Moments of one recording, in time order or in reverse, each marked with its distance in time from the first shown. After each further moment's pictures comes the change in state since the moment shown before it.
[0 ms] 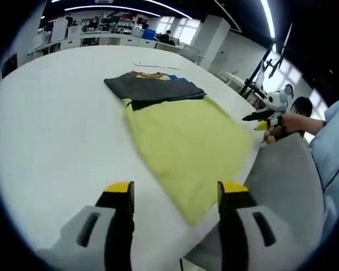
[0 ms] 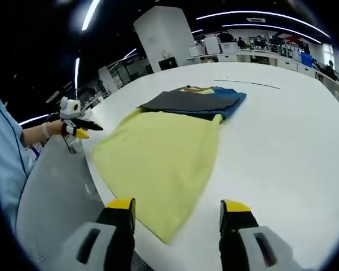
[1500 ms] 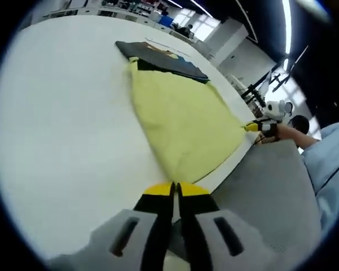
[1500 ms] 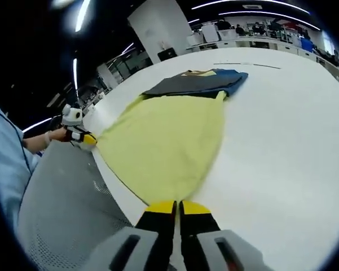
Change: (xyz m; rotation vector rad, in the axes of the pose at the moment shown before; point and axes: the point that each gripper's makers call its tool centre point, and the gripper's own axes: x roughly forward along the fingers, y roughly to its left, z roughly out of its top) left arm 0.000 -0.026 -0.047 -0.238 0.049 -0.076; right arm -0.004 0.009 -0.024 0.077 0.063 0.054
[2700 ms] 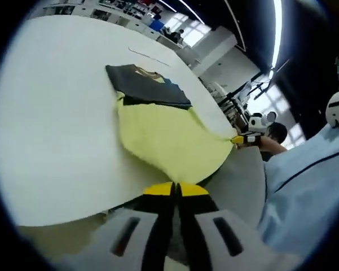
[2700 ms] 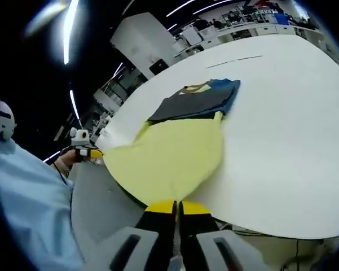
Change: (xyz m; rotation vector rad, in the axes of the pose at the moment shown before) left arm -0.051 -0.065 0.017 -0.009 -0.019 -0.126; right arm -0.063 0.063 -0.010 0.220 -0.072 0.092
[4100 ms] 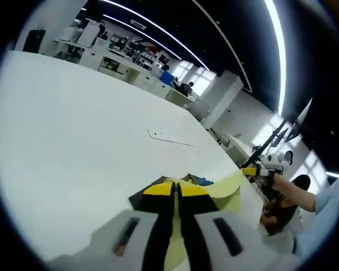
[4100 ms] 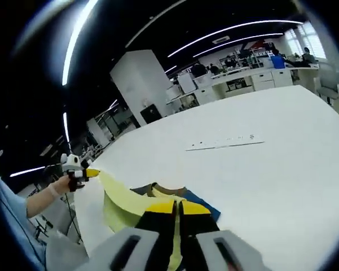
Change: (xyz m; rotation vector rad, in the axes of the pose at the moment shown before) left arm 0.067 0.123 0.274 0.022 -0.406 0.105; right arm 0.072 -0.097 0.277 -0.102 -0.339 -0.120
